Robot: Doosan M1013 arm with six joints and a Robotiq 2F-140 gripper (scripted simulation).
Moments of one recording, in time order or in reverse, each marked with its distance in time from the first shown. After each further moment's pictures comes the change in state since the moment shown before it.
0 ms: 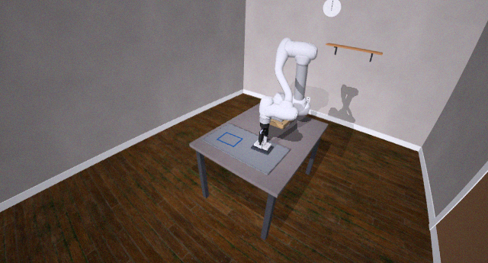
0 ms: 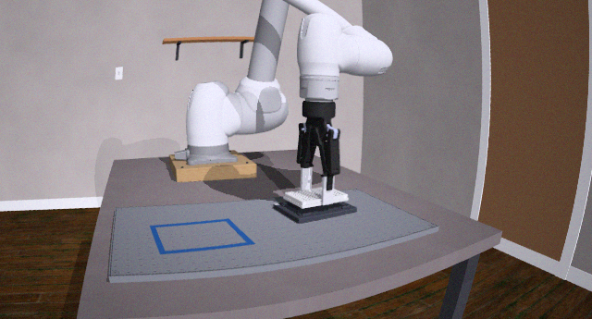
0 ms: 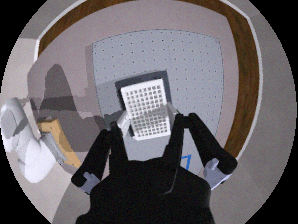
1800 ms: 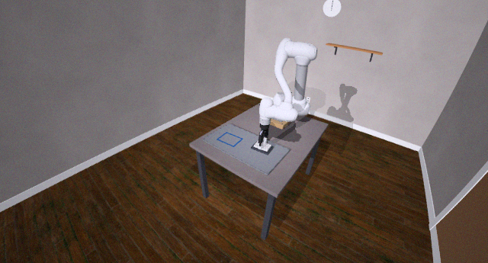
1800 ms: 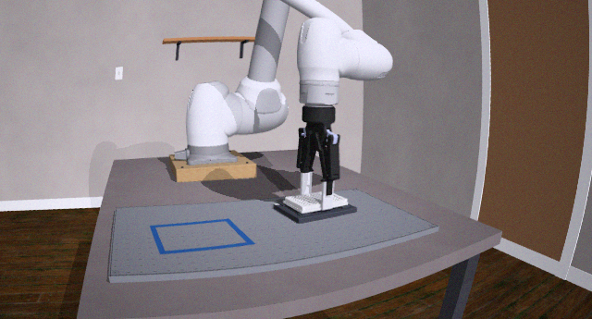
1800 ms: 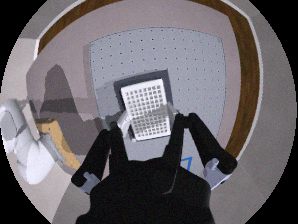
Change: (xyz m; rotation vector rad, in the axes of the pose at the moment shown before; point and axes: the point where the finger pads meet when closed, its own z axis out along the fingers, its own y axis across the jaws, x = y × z) arm 0.000 0.000 0.012 0.000 0.000 0.000
